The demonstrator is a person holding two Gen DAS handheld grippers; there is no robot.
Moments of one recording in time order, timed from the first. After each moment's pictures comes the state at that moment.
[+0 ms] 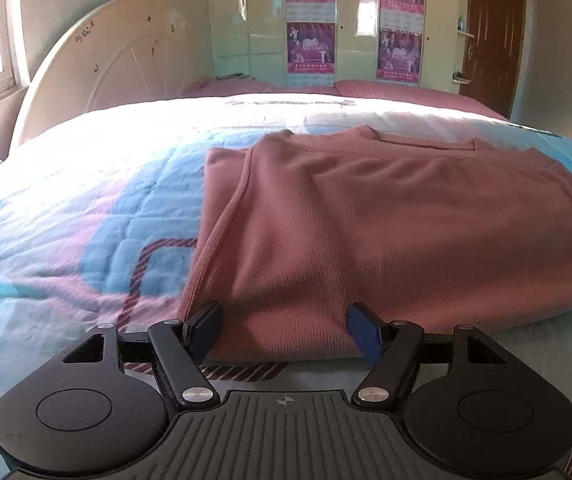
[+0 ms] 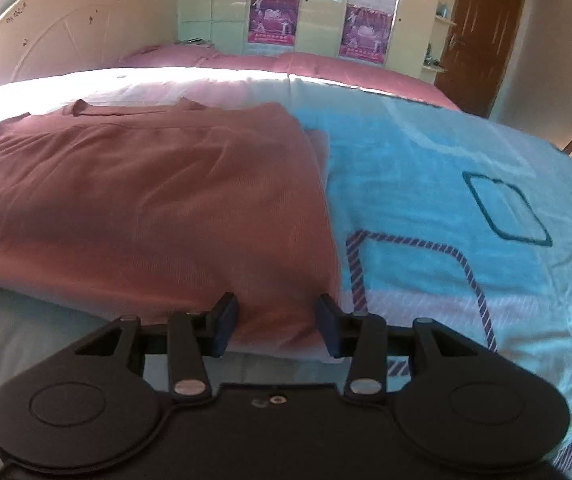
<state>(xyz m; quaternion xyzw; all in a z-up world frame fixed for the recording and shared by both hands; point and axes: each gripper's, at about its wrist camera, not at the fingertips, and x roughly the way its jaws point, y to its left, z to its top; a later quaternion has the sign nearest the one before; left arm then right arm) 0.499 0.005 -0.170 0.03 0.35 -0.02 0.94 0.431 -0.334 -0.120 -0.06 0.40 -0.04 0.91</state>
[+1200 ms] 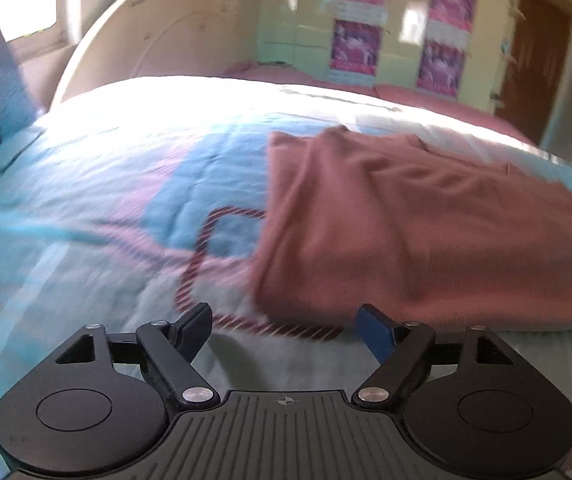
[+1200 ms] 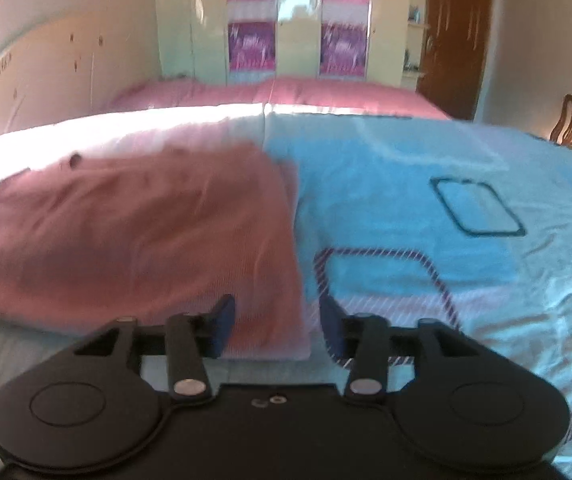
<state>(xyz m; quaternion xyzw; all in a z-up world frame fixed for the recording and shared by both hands) 0.463 0.043 -0.169 -0.05 0.37 0.03 0.93 0.406 -0.351 -0.090 0.00 0.35 -0.05 0.93</state>
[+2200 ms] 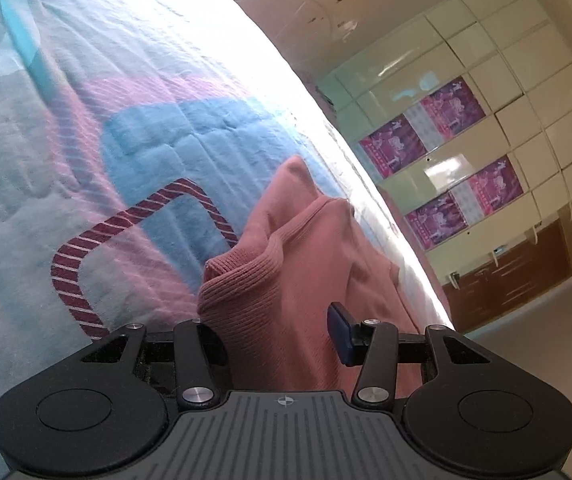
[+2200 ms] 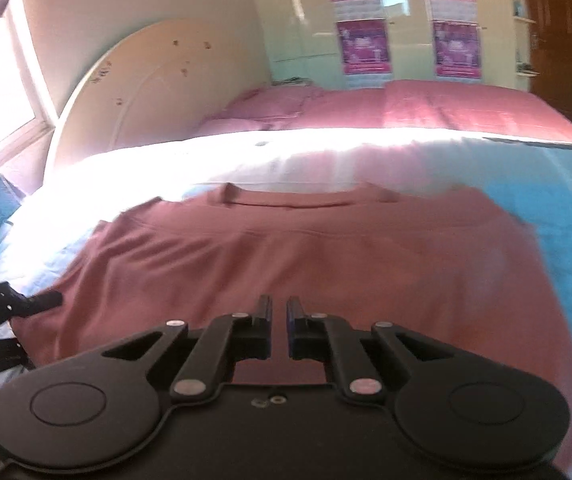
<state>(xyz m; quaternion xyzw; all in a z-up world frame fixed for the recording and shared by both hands) 0.531 0.064 -0.219 -0.43 0.29 0.04 0.85 0.520 -0.214 -0.094 0.05 0.36 0.12 0.93</state>
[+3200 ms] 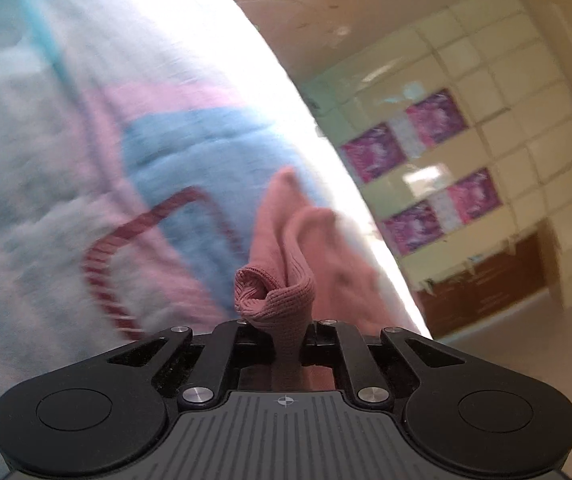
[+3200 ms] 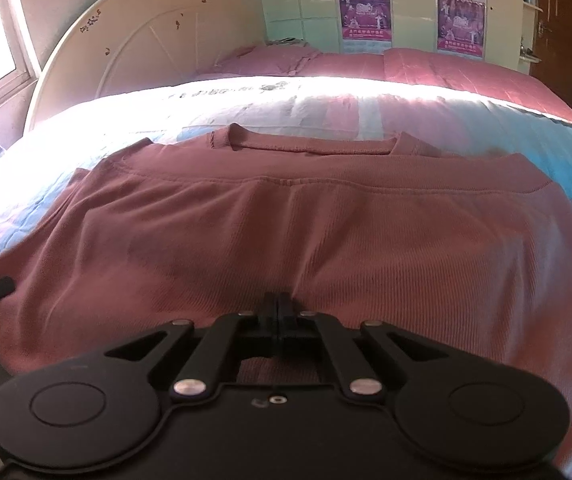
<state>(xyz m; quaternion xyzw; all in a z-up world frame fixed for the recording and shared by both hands) 0.504 0.081 -0.211 -0.45 0.26 0.00 0.85 0.539 -0.175 -0.130 0.01 0.41 0.09 0.91</state>
